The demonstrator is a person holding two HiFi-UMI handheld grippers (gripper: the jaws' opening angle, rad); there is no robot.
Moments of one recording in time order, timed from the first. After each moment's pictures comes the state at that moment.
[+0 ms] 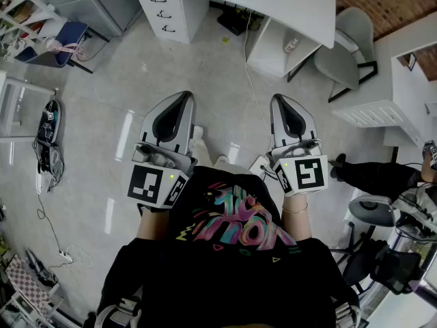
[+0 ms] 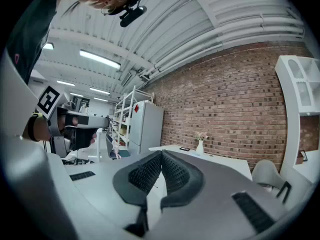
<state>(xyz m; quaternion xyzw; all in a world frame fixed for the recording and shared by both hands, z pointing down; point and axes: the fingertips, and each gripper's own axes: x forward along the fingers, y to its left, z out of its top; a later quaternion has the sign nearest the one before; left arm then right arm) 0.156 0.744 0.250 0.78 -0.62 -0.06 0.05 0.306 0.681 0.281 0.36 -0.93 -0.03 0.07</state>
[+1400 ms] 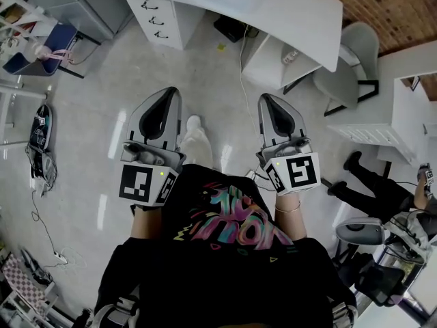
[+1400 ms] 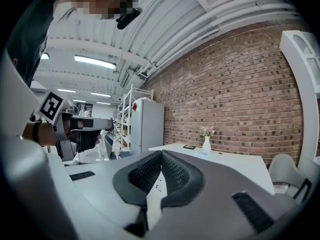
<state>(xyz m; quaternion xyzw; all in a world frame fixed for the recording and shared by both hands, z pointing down) 0.107 0.588 0.270 0.75 -0.66 -0.04 0.04 0.260 0.525 0.309 0.32 -0.94 0.01 0.07</state>
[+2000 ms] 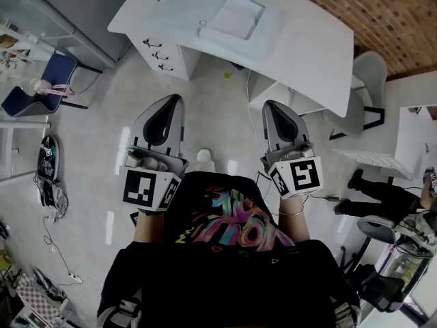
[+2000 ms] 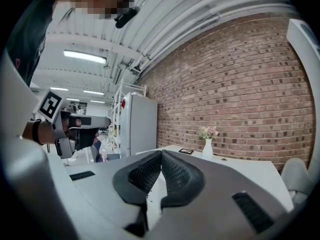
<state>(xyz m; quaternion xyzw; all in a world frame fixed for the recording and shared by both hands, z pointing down) -0.030 0.382 0.257 0.76 -0.65 -0.04 0.04 0.131 0.319 0.301 0.34 -0.94 0.02 0.08</state>
